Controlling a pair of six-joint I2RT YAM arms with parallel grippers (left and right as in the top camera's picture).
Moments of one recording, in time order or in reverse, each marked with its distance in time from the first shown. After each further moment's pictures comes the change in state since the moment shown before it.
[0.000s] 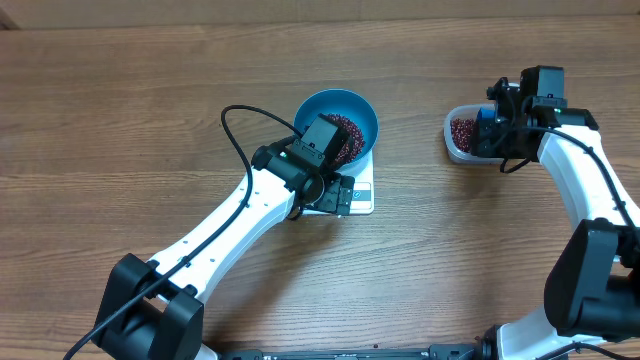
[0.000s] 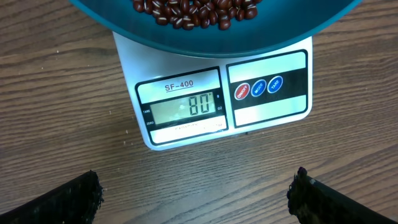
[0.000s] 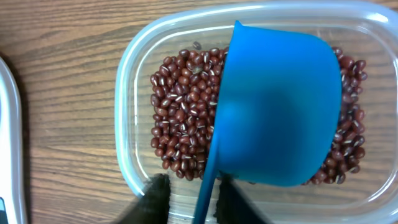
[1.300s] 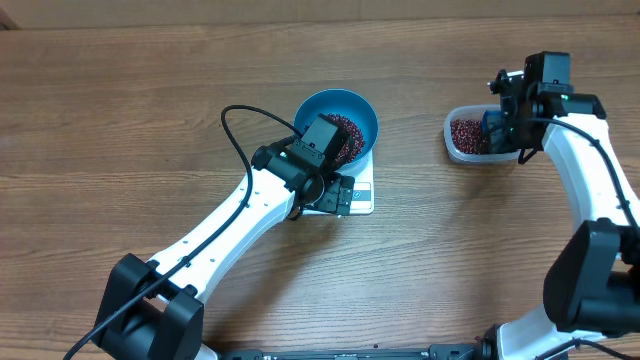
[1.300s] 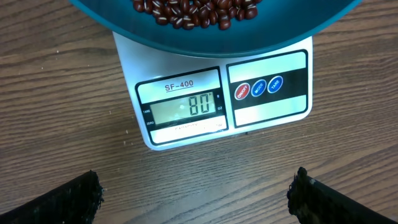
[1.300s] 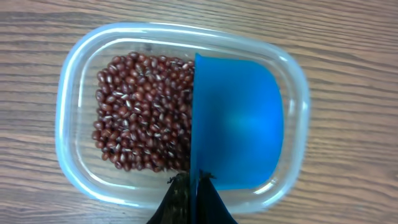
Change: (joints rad) left arm 0.000 0.000 0.000 0.000 0.000 0.000; right arm 0.003 0.023 0.113 -0.104 0.173 -0.203
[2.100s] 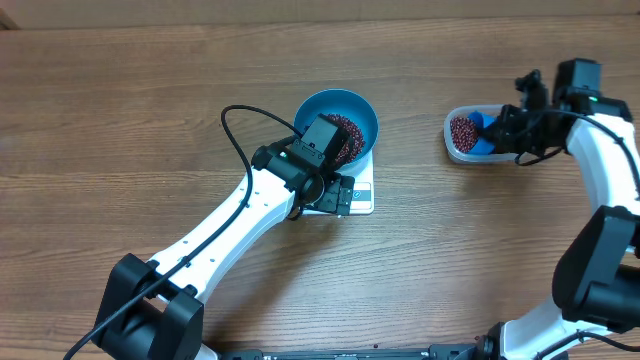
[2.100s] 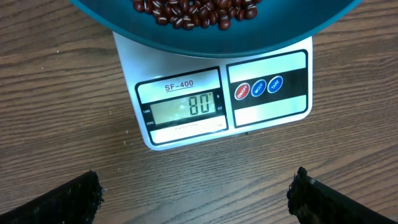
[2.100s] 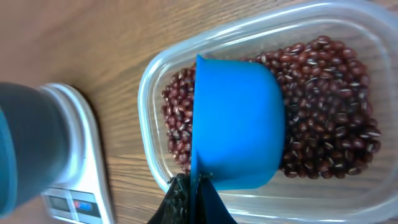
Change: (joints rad) left arm 0.000 0.000 0.000 0.000 0.000 0.000; right arm -0.162 0.040 0.003 -0.012 -0.484 0.302
